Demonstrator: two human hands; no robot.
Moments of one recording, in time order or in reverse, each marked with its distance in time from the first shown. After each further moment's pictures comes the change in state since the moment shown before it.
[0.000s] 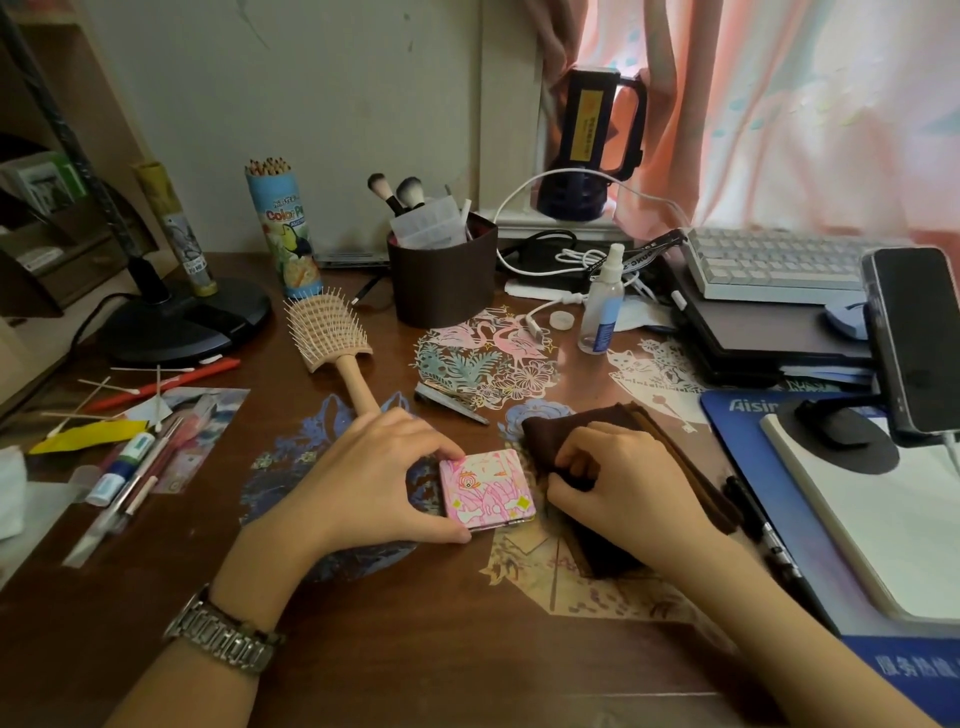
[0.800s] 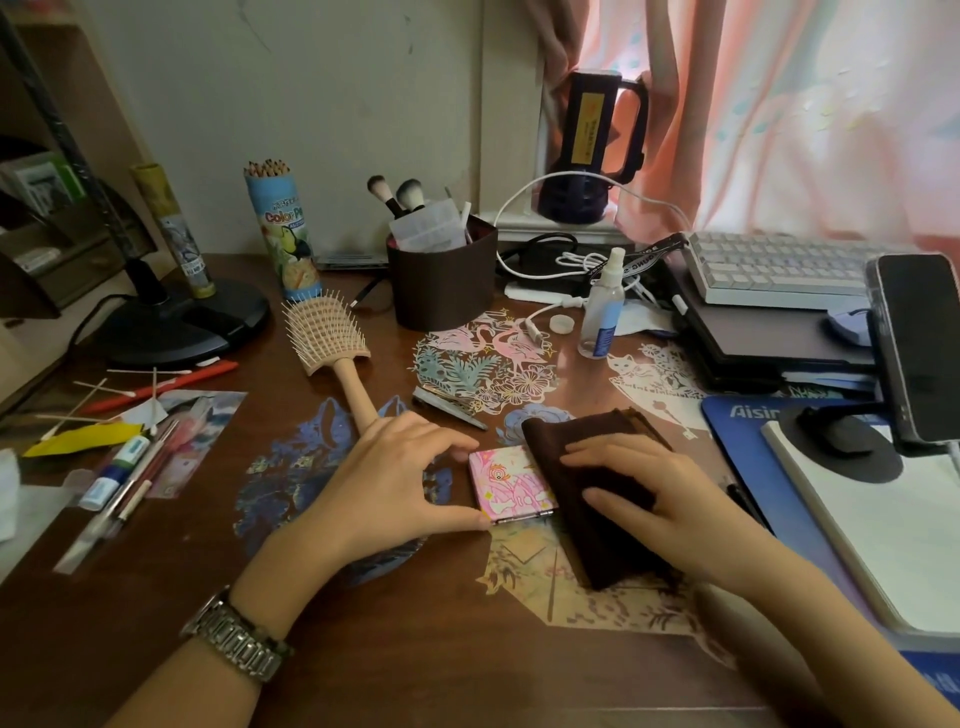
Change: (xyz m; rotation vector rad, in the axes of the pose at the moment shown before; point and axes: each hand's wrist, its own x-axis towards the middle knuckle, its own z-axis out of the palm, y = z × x) left_hand 0.012 0.005 0.015 -0.076 0.090 -0.004; right_hand -0.014 0.036 -0.020 0.222 -0.246 -0.106
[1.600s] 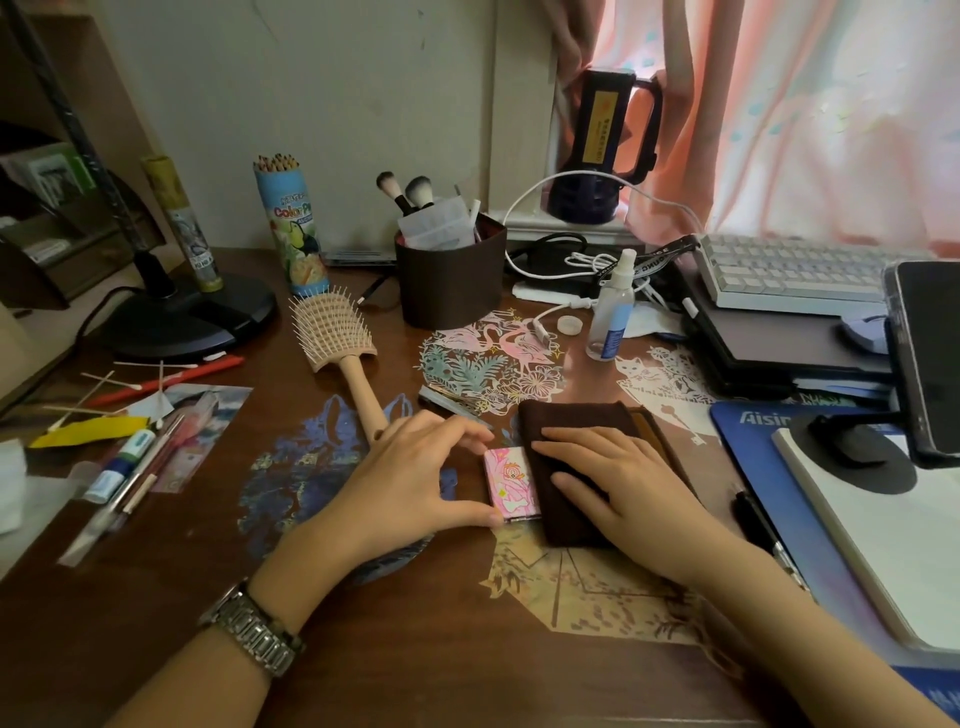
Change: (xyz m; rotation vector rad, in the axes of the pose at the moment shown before) left_hand 0.006 0.006 0.006 -0.090 0.015 -0.024; right_hand 0.026 -0.004 0.019 -0.311 -0.031 -0.022
